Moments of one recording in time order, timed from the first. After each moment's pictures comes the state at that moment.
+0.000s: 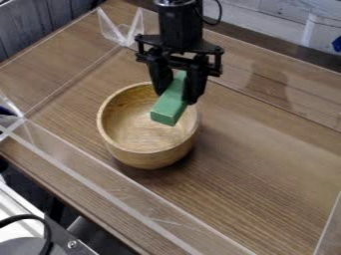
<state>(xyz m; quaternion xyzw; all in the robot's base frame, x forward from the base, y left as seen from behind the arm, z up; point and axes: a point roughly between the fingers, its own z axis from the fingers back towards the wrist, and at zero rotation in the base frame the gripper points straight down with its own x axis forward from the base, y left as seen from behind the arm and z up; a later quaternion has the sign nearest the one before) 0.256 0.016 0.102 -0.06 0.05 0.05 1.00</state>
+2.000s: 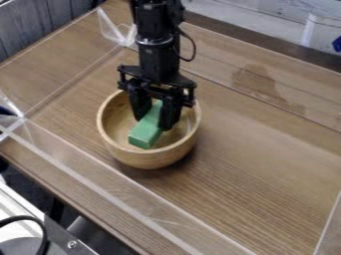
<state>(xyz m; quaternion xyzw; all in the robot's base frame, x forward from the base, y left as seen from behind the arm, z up) 0.241 0.050 0.057 -0.04 0.08 0.07 0.99</state>
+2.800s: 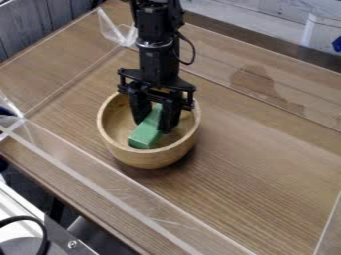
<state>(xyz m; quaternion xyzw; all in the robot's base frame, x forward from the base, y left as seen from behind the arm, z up) 0.239 0.049 0.053 -0.05 0.10 0.07 0.99</state>
